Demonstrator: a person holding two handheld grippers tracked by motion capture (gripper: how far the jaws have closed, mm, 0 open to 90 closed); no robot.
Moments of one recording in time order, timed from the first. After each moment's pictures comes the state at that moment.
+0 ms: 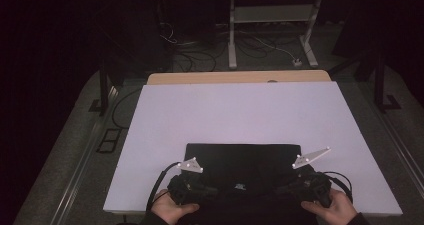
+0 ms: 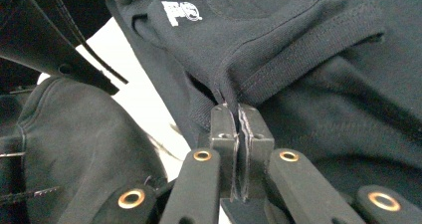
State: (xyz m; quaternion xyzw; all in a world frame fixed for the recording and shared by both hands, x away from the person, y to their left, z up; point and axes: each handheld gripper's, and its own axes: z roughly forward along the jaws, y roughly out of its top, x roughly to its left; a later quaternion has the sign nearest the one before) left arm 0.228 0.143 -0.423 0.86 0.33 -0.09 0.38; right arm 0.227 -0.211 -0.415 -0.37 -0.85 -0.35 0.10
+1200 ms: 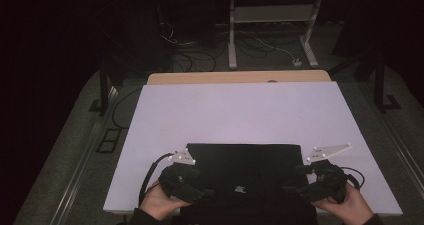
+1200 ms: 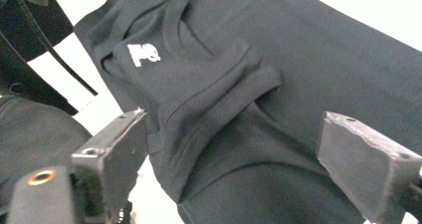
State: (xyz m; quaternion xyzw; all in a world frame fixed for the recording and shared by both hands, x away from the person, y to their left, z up) left arm 0.241 0.159 -0.391 0.87 0.32 -0.05 0.38; right arm 0.225 -0.233 -0.385 -0.38 -0.85 -0.37 0.00
